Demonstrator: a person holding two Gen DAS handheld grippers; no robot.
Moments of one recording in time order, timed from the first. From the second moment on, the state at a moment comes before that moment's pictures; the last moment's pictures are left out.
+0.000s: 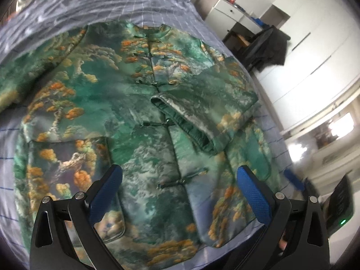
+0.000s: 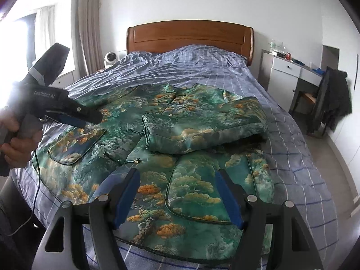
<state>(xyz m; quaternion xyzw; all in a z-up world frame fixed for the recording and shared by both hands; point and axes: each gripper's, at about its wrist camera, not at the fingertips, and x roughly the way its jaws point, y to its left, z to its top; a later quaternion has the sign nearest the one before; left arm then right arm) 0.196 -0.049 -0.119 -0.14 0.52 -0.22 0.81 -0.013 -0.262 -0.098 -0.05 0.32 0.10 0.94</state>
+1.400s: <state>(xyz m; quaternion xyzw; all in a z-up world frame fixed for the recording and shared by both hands) 0.288 -0.123 -0.112 -0.09 0.53 -0.23 0.81 -0.024 -0.277 -0.097 0.00 0.32 0.08 0.94</state>
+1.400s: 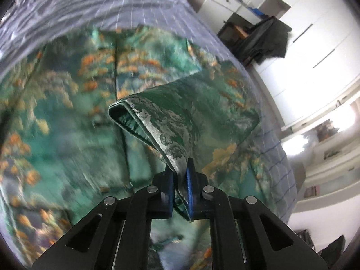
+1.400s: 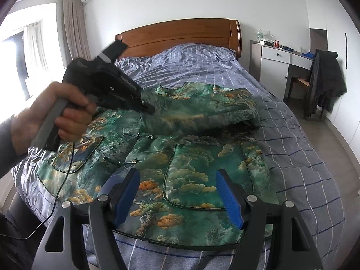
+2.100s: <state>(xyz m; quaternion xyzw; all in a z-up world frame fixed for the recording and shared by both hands) 0.388 -0.064 -0.157 -0.09 0.51 -0.13 0.85 0.055 -0.343 -0.057 -0.01 0.32 0.05 0.95</state>
